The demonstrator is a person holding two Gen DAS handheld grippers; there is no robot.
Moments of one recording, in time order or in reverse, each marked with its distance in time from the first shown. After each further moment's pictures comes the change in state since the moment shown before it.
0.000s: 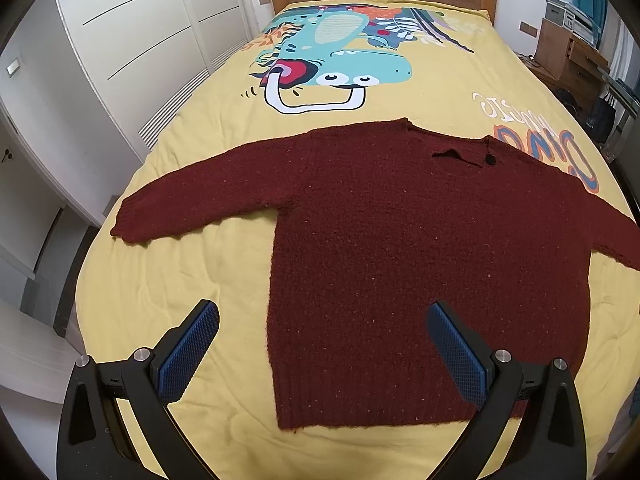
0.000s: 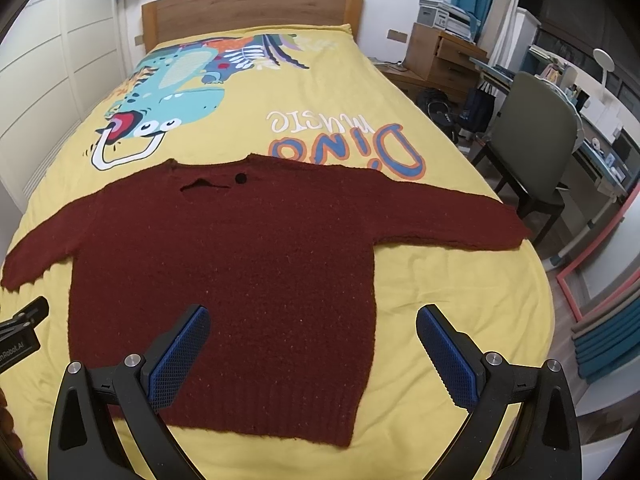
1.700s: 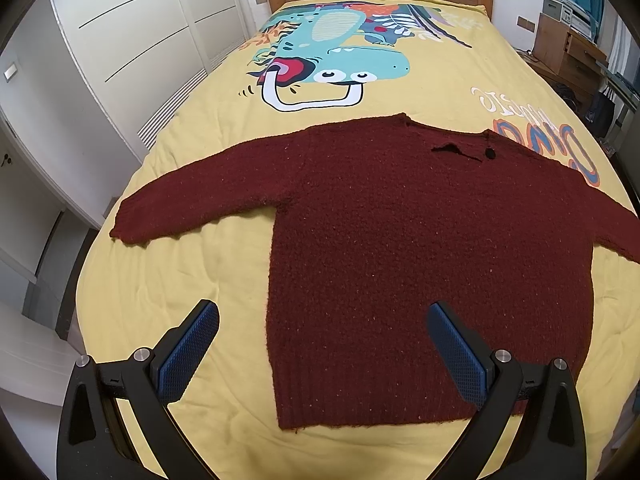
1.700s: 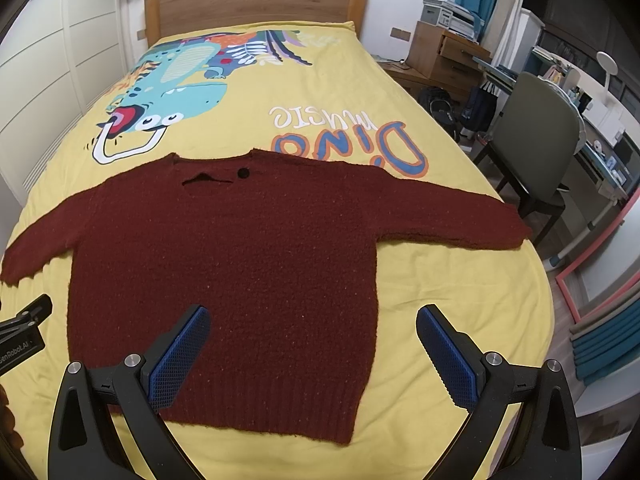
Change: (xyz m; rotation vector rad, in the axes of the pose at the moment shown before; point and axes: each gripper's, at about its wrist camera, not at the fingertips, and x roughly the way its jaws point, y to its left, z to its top) left arm 0.003 -0.002 -0.002 0.015 0.006 0.005; right arm 0.002 0.004 -0.004 -0.012 0.011 -0.002
